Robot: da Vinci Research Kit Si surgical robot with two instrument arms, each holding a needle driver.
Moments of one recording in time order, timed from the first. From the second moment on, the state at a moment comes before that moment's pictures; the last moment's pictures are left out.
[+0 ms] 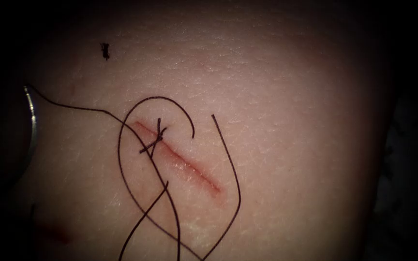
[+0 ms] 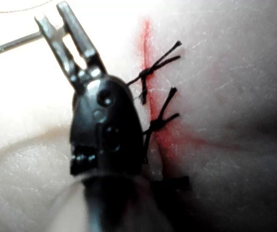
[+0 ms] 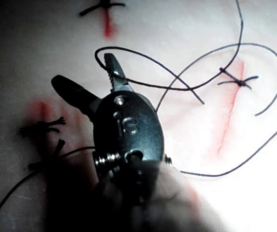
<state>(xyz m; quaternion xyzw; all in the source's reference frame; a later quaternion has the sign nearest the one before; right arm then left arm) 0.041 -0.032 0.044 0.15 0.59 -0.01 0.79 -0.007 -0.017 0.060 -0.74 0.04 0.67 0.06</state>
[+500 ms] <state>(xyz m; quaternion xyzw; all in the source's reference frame) 0.036 -0.028 0.044 0.12 0.59 0.00 0.80 -0.004 -0.018 0.060 -0.73 -0.02 0.67 0.07</state>
